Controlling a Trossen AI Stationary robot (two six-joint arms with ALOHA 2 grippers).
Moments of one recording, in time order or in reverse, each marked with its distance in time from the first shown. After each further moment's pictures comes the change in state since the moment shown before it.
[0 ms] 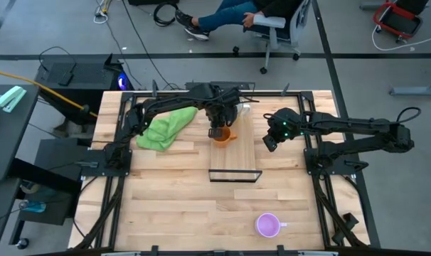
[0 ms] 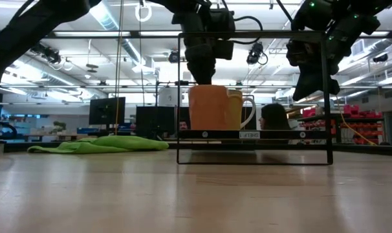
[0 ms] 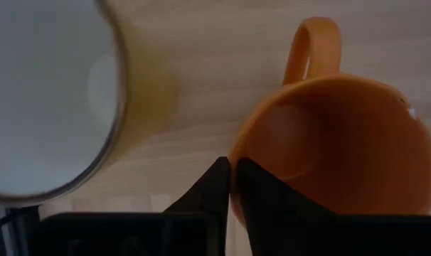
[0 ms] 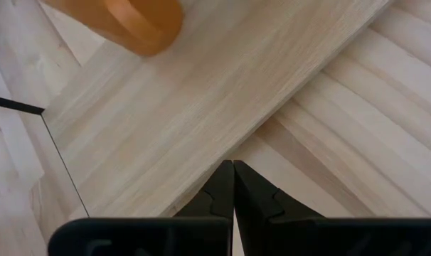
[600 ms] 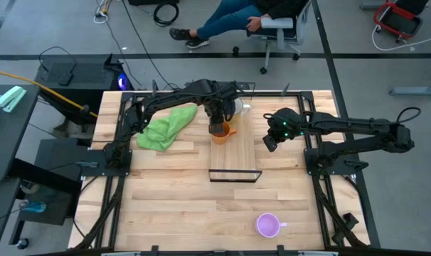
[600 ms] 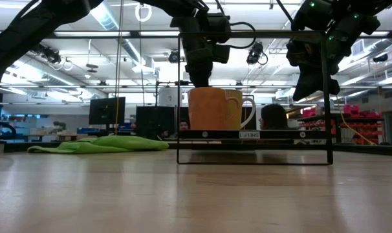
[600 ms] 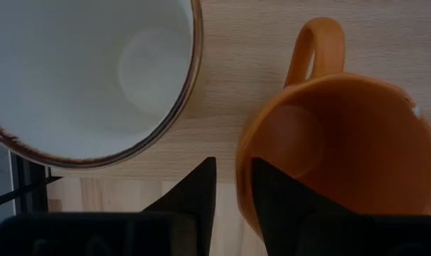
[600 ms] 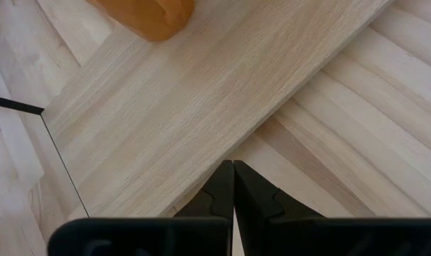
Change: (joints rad) left arm 0.040 -0.001 0.000 0.001 -0.005 -0.059; right arm 0.000 0.000 0.000 -0.002 0.000 0.000
